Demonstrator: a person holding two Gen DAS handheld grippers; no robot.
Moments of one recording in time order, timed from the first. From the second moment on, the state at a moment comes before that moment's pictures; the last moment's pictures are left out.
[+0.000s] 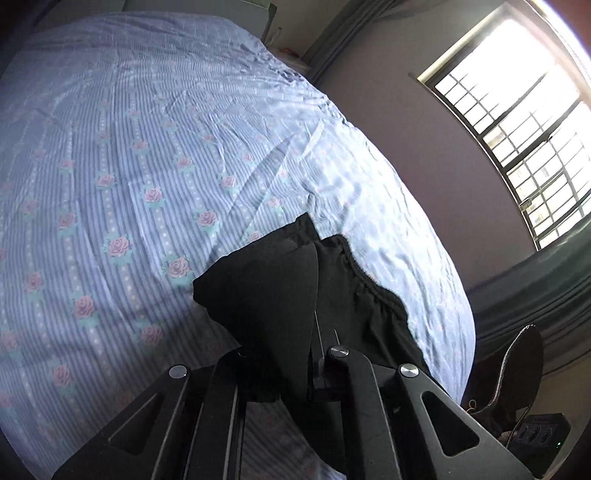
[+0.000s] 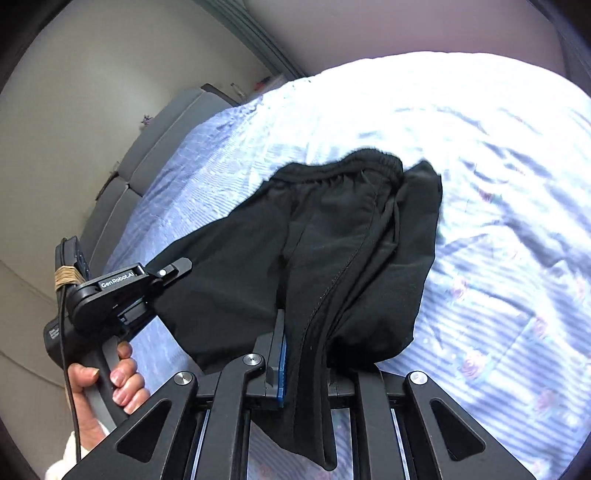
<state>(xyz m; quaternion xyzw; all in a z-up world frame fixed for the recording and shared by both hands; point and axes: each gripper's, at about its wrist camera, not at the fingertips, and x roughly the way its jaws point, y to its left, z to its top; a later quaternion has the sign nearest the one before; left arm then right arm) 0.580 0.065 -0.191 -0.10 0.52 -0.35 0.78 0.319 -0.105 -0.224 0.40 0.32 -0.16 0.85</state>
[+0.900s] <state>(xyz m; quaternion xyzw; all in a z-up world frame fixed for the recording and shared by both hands) 0.265 0.368 0.031 -0.16 0.41 -0.20 0.88 0.138 0.075 0.007 0.20 0.35 0.10 0.91</state>
